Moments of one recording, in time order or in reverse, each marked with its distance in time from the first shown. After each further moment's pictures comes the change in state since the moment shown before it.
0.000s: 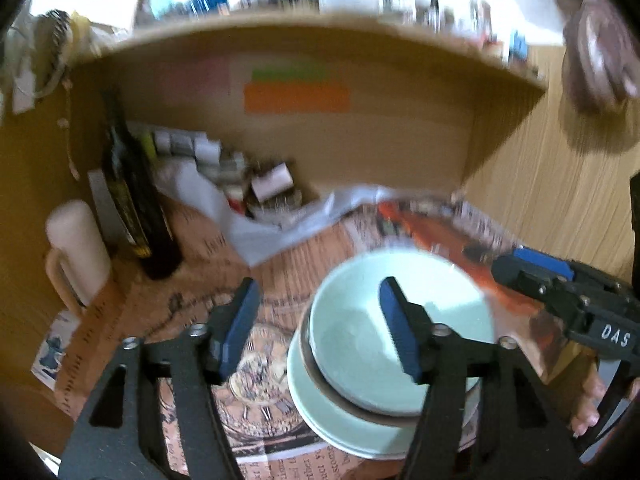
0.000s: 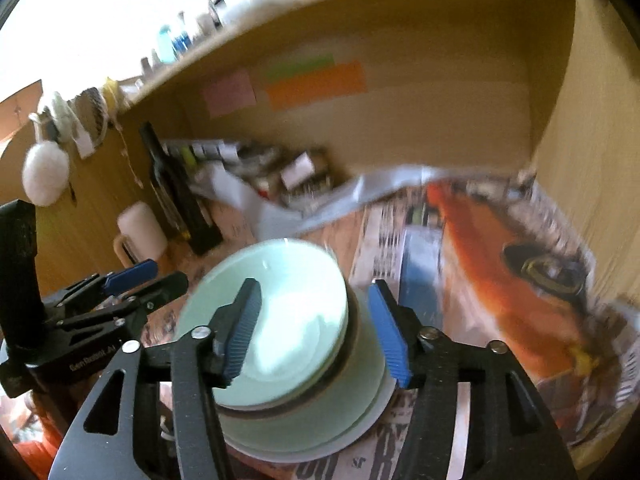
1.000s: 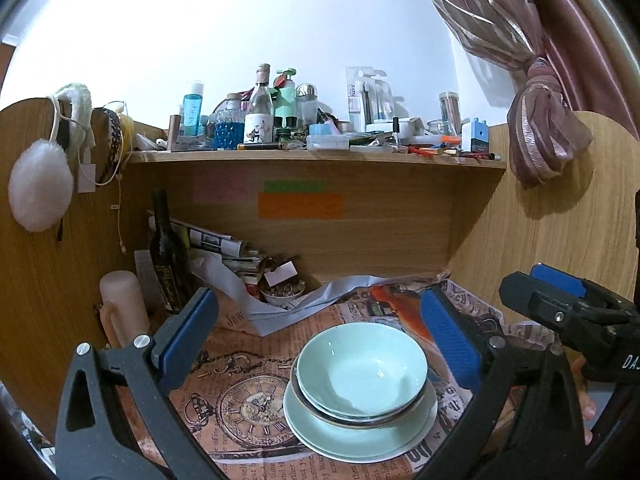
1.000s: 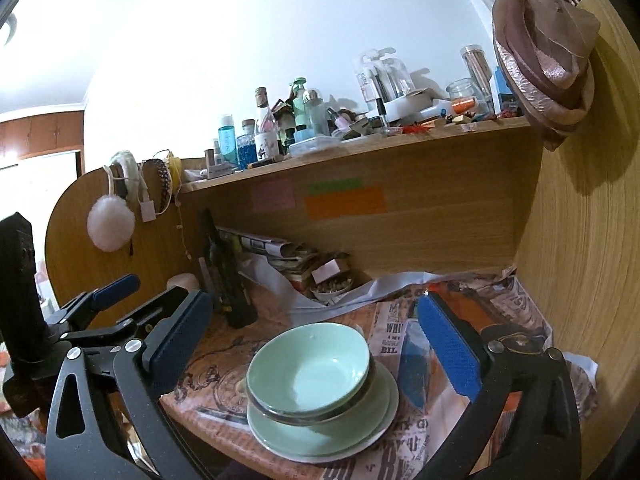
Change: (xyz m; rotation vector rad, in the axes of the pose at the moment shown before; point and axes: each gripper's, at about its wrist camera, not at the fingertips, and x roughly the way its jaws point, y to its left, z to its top) left arm -0.104 -0.037 0.000 0.026 -0.302 0.048; right arm -0.100 0.032 -0.002 -0.076 -0.320 0.036
